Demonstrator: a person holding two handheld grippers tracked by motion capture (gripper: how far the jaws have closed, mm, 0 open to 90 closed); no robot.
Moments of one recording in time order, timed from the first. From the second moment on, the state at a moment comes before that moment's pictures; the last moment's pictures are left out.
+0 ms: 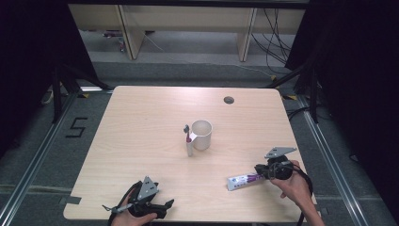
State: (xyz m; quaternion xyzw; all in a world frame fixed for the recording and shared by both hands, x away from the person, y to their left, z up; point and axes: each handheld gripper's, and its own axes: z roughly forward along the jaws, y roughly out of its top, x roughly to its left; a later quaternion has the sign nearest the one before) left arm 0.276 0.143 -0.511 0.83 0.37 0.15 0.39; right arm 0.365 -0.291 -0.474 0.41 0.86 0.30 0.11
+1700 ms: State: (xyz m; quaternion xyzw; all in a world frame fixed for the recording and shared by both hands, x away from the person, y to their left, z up) left arm 0.276 0.142 -0.512 0.83 0.37 0.14 0.40; right arm 0.363 -0.276 -0.477 0.23 0.94 0.20 0.15
